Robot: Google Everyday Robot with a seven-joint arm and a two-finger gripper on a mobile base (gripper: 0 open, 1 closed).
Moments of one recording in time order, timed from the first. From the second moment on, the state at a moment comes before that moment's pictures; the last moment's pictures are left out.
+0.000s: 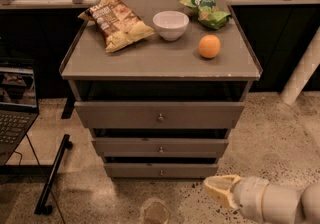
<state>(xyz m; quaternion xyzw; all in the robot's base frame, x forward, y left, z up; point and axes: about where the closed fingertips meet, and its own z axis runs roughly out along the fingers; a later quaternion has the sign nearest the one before) 0.374 -0.161 0.641 -0.29 0.83 0.26 0.39</state>
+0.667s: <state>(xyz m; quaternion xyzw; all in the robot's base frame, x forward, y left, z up) 0.423 -0.100 0.576 -0.25 0.80 0.27 0.48</state>
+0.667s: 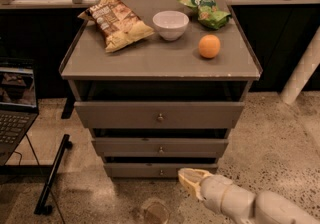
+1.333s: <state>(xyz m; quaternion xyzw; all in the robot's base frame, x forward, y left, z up) 0.430 -0.101 0.543 -0.21 0.81 0.28 0.47</state>
